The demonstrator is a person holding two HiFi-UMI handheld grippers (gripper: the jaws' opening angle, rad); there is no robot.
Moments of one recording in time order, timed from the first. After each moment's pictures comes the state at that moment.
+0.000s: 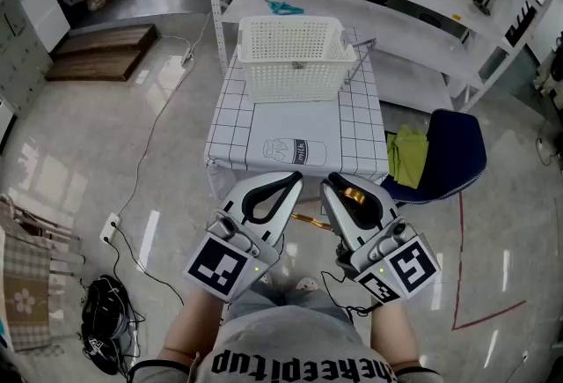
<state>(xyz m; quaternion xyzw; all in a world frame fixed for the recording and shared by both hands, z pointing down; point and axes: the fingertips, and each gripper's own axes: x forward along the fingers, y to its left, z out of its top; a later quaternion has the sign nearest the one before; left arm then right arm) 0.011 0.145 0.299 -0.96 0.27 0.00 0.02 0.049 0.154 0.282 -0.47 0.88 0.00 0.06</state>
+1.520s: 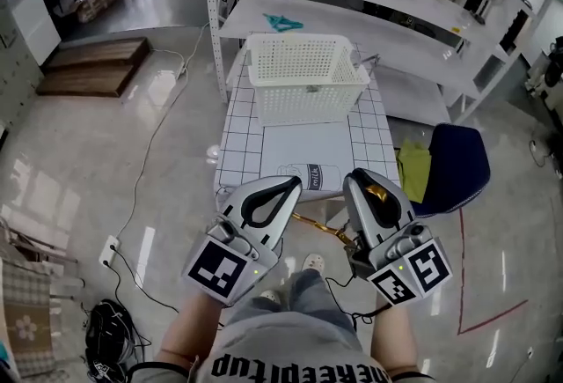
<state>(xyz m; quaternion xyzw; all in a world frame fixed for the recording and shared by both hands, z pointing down) -0.038 0.075 0.300 -0.97 0.25 0.02 0.03 0.036 0.086 0.265 -0.53 0.84 0.01 0.08</state>
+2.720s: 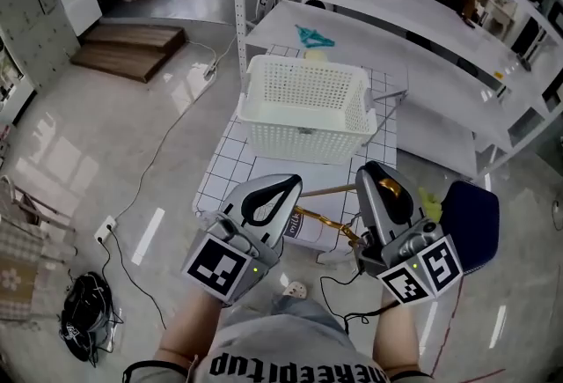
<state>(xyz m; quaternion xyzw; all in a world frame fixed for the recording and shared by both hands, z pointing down) 0.065 -0.040 0.298 -0.93 0.36 0.01 0.03 0.152 -0.044 0.246 -0.44 0.89 0.01 0.12</state>
